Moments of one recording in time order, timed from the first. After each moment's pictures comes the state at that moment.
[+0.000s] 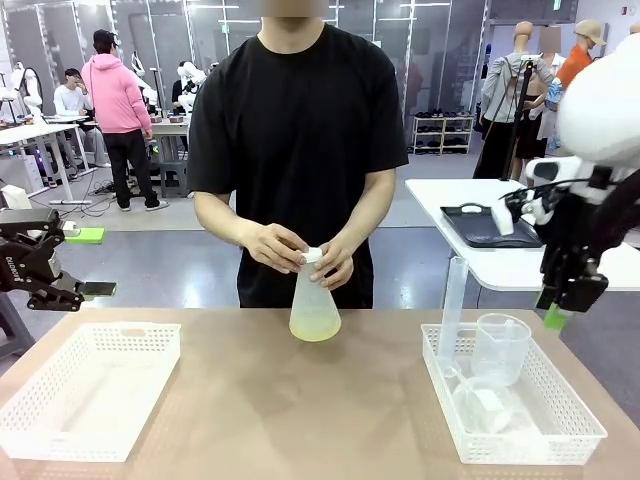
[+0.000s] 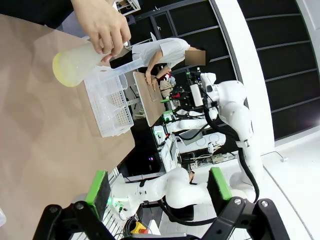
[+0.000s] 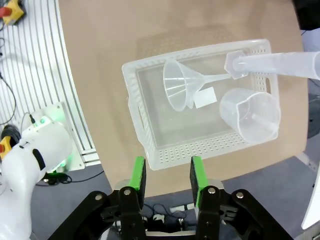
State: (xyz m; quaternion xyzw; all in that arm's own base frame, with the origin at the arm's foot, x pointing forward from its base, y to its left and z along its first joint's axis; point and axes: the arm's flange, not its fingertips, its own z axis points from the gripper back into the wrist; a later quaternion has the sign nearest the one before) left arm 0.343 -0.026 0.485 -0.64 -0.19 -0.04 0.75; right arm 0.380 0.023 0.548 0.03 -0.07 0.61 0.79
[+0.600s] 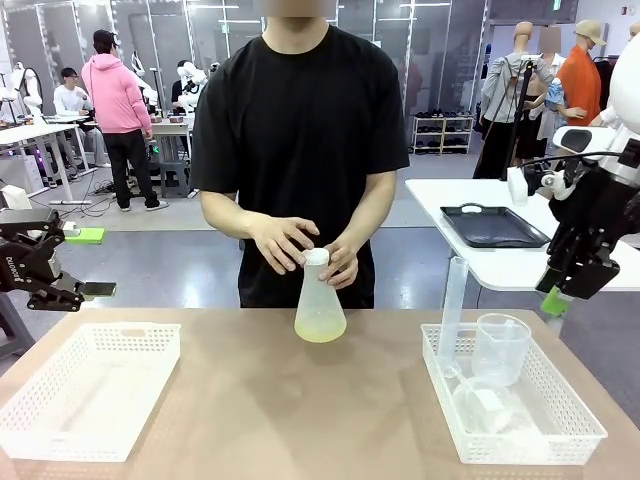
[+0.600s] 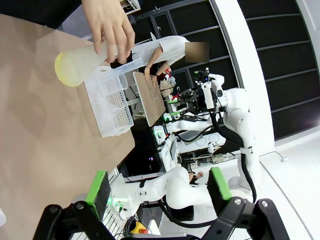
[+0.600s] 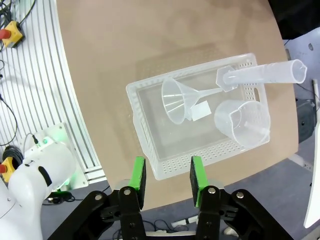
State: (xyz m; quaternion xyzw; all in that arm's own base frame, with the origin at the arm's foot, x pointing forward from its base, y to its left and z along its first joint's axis) left arm 0.343 -0.026 0.485 -0.64 -0.19 -0.04 0.75; right arm 0.358 0.026 0.570 0.04 -0.12 0.59 0.80
